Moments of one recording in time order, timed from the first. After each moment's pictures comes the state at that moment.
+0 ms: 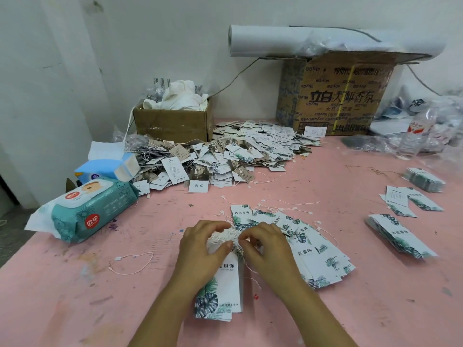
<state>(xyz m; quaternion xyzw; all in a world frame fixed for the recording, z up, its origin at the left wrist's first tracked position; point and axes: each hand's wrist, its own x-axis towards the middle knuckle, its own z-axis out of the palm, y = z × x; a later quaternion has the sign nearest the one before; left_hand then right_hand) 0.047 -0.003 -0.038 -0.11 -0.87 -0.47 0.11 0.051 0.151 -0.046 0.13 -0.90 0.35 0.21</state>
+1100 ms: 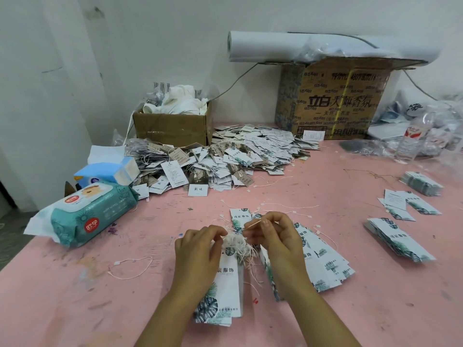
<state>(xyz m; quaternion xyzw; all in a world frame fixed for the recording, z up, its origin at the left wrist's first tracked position) 0.043 -0.002 -0.050 -0.11 -0.91 -0.34 0.19 0.059 0.148 -0.030 0.08 -0.59 0.78 0.16</state>
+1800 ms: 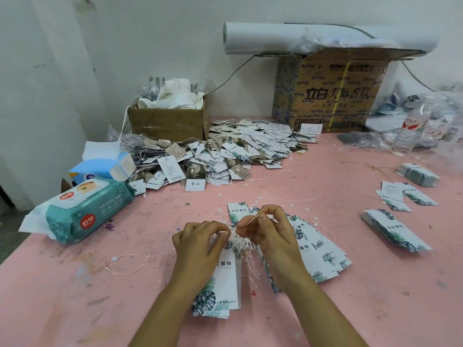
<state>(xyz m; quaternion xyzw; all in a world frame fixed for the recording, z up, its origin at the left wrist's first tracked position) 0.045 -0.001 -0.047 -0.12 -0.91 -0.35 0.17 0.059 0.149 -0.032 0.12 -0.55 0.82 0.09</state>
